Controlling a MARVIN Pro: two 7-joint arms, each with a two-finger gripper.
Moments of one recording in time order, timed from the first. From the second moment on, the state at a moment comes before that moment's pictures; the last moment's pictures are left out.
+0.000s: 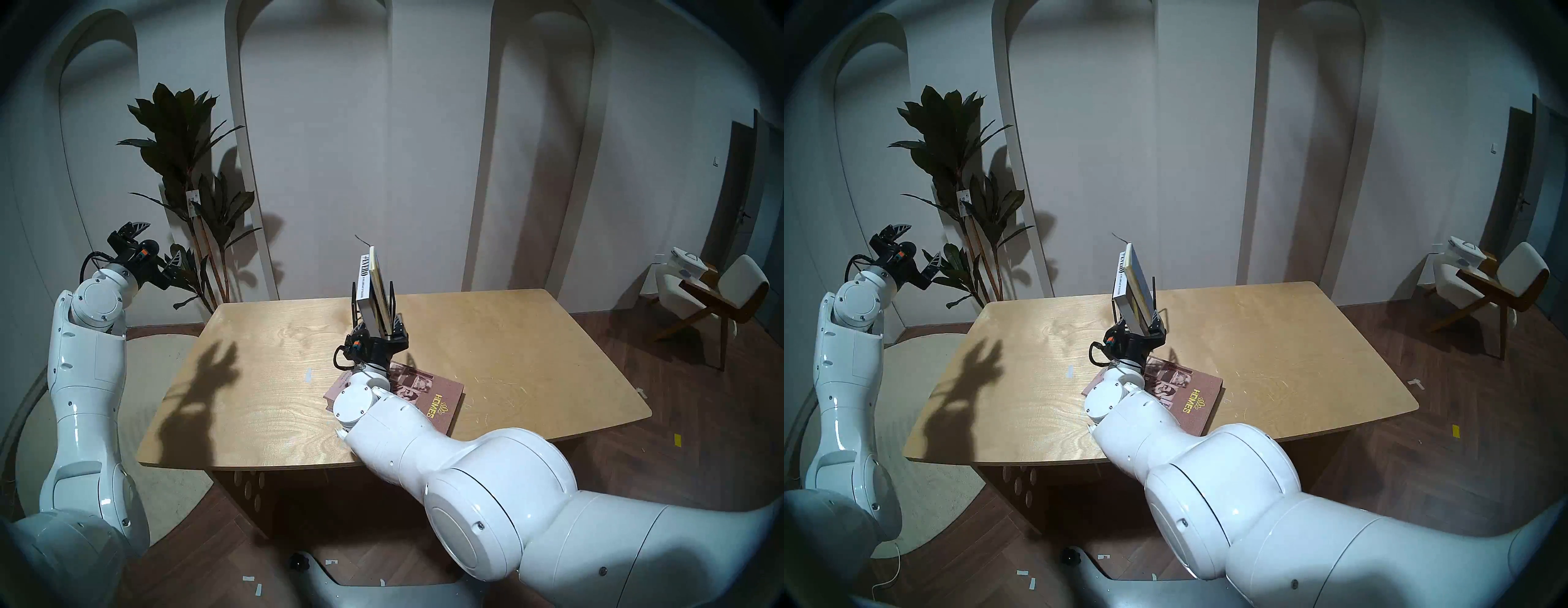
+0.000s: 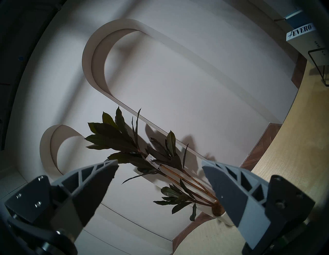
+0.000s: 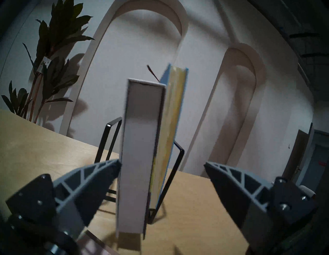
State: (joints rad) left arm 1.02 -1.04 -1.93 -1.21 0.63 -0.19 -0.47; right arm -0.78 -2.00 1.22 -0.16 -0.38 -0.35 -0.84
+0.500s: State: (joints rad) left arm 1.02 -1.04 -1.93 -1.20 0.63 -0.19 -0.47; right arm -0.75 -2.00 1.22 -0.15 -0.36 -0.33 -0.77
